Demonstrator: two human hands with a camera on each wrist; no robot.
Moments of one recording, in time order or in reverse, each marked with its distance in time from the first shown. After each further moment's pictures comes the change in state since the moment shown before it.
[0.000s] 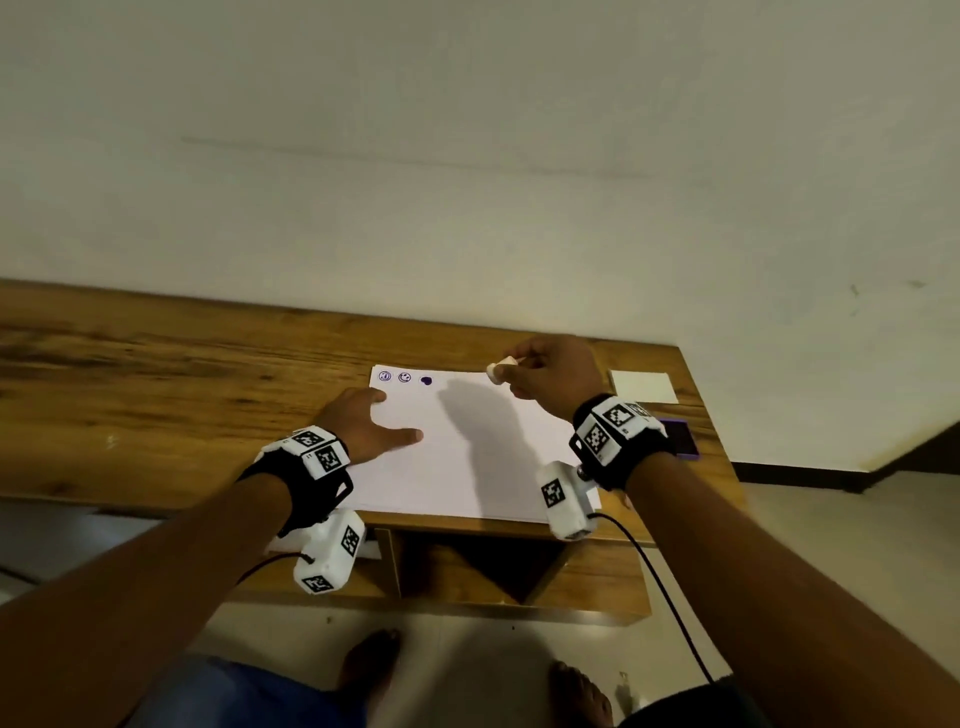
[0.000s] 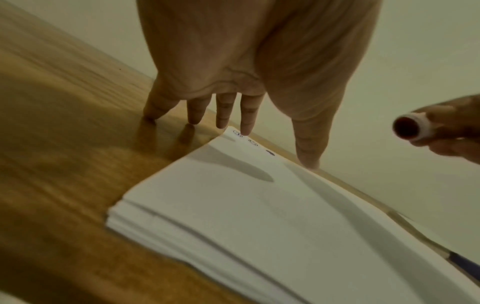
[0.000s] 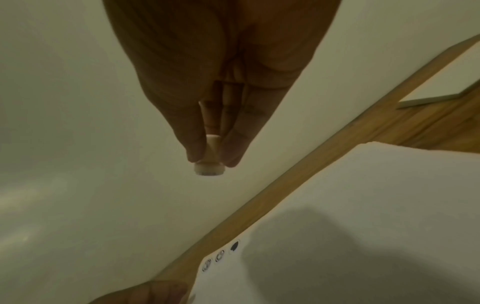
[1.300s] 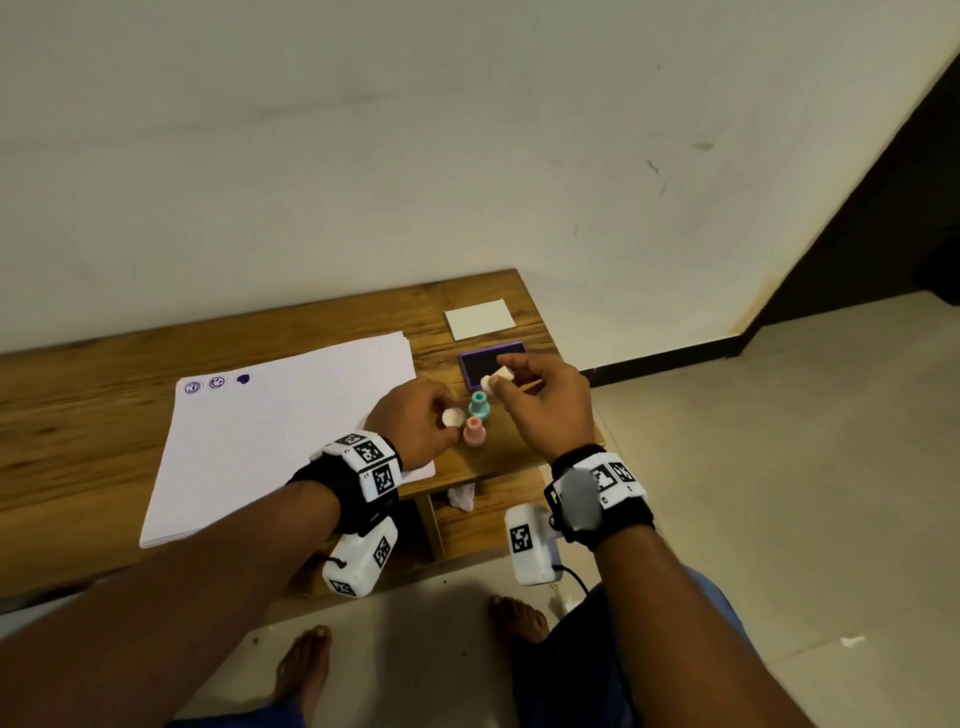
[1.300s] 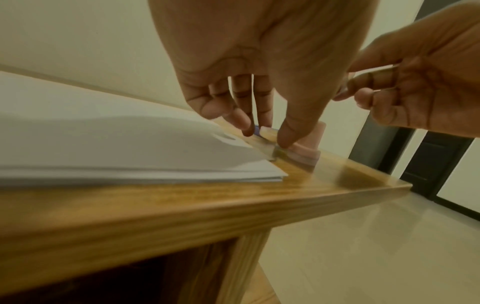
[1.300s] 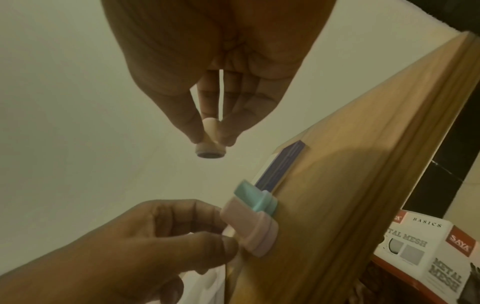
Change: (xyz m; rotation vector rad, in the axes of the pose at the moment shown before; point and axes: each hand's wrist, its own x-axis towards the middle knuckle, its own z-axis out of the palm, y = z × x) left_hand -0.069 0.186 0.159 0.134 -0.101 0.598; right_hand -0.111 0.133 -0.115 0.076 0.474 0.021
